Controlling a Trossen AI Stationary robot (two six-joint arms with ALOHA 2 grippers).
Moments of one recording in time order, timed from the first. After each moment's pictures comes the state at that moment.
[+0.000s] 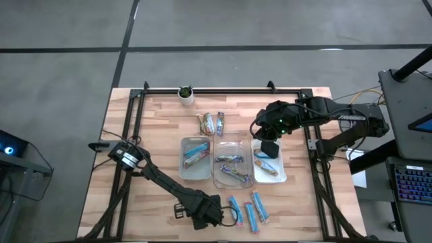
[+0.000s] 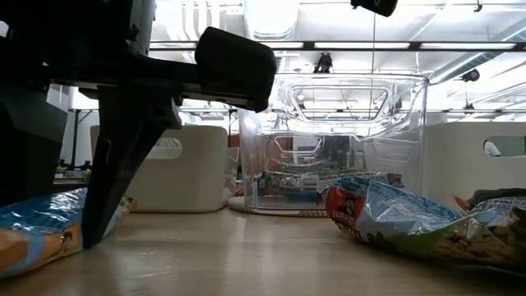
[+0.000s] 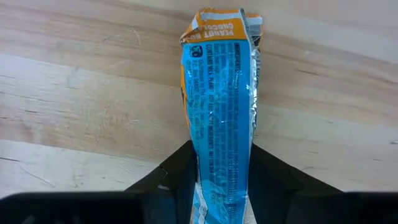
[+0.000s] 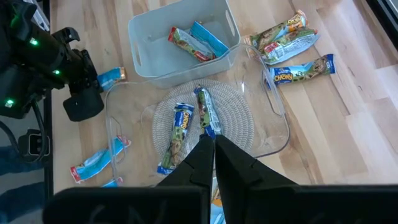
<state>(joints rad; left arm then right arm) -0.55 2.19 1.73 -1.03 0.07 0.81 0.03 1.34 1.52 -1.09 0.00 0.34</state>
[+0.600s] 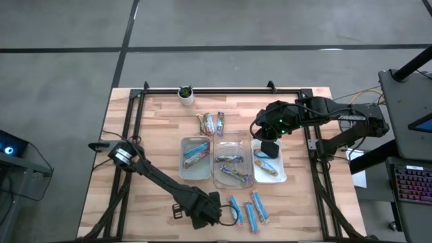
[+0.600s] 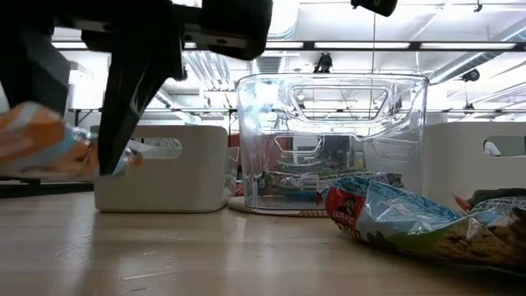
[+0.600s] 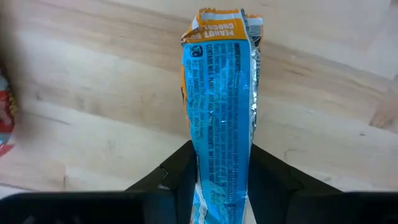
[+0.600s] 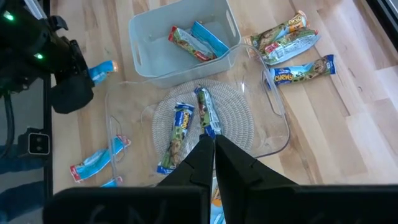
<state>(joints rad) -0.55 2.10 1.73 -1.05 0.04 0.75 0.03 1.34 1.52 -1.09 0.00 0.33</state>
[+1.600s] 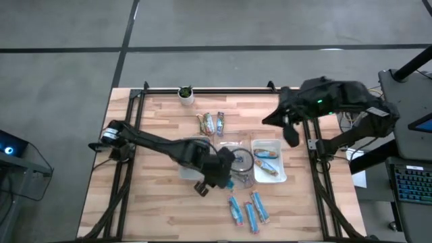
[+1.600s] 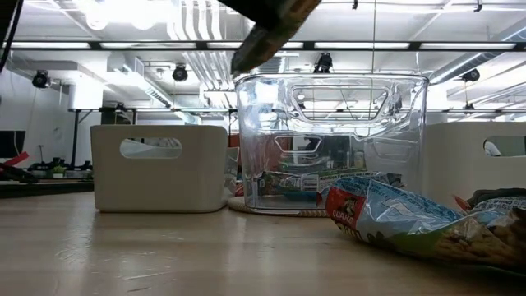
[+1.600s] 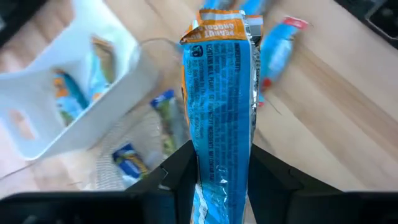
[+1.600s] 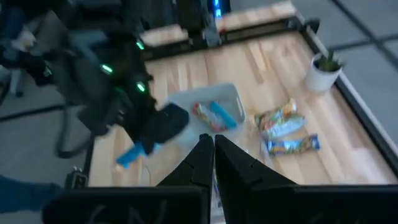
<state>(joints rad) -0.26 1.86 1.73 -0.83 0.02 0.47 0.03 1.28 1.82 -1.13 0.00 0.25</state>
